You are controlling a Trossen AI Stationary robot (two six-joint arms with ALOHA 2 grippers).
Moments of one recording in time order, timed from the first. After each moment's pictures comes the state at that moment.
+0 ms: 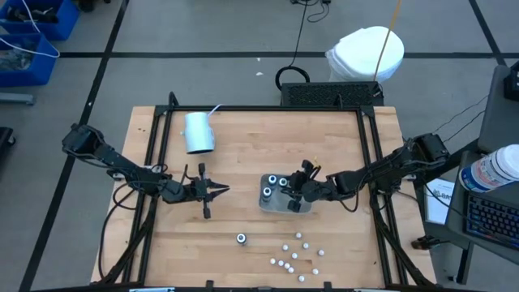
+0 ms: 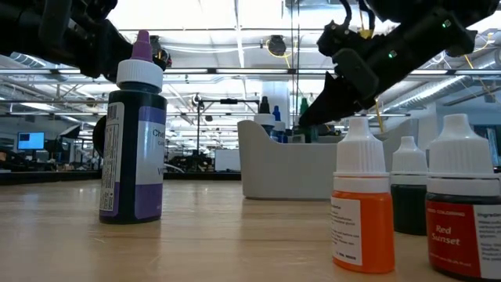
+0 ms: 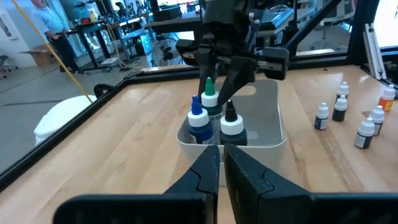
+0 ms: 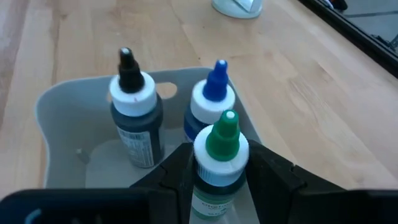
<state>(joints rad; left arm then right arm) -0.44 1.18 0.28 0.73 -0.60 0.02 0.25 1.51 0.66 0.19 0.55 0.30</state>
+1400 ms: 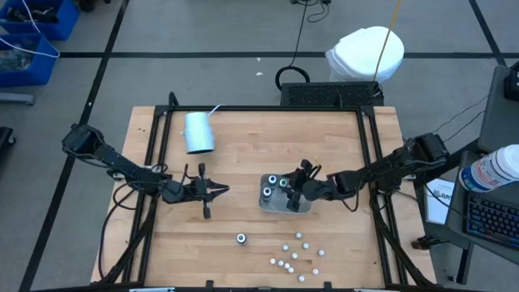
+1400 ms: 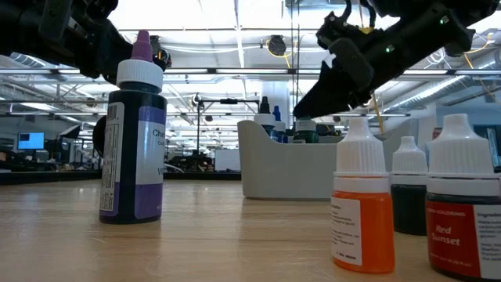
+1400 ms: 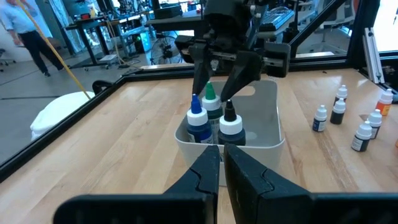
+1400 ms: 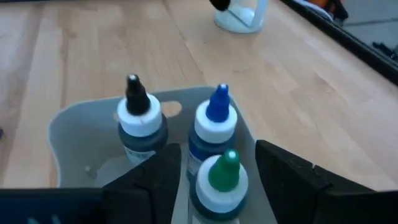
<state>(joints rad) -0.44 1.18 0.28 0.72 -0.60 -0.01 0.26 1.50 0.66 0.25 0.54 0.28</state>
